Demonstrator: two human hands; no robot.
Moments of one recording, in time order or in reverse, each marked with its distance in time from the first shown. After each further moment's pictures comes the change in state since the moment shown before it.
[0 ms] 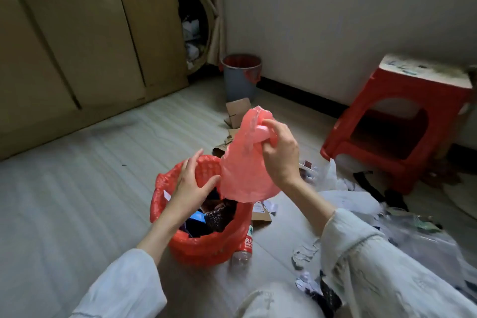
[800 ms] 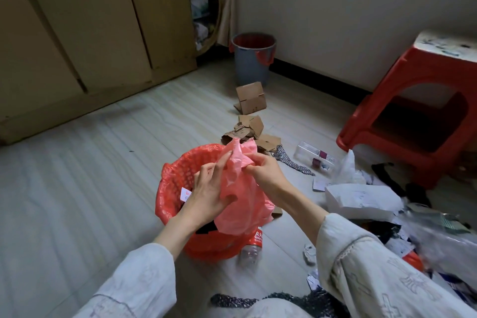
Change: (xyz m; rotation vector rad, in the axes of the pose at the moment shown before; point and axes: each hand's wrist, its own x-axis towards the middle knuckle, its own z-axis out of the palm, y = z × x) left_hand 0.003 -0.029 0.022 0.333 -0.164 0.236; right_hand -0.021 0.038 0.063 0.418 -0.568 0.471
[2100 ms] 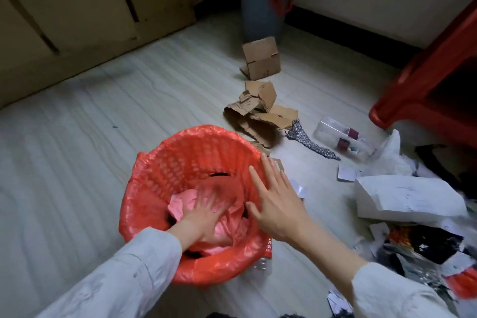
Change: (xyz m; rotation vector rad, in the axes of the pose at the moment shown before) left_hand 0.024 -0.156 0.131 0.605 -0.879 -0.245; right_hand 0.061 0.119 -0.010 -1.177 -0.244 -0.174
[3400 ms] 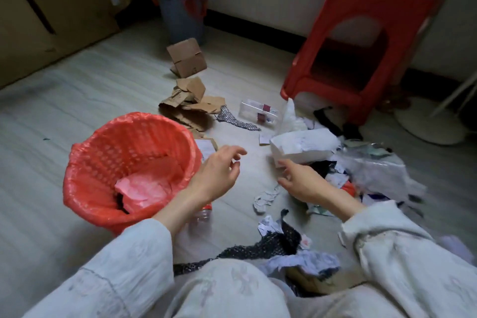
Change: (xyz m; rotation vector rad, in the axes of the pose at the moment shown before) left_hand -0.107 0.188 -0.100 -0.603 0.681 0.478; right_hand -0.182 0.104 -0.054 0.278 -0.089 0.464
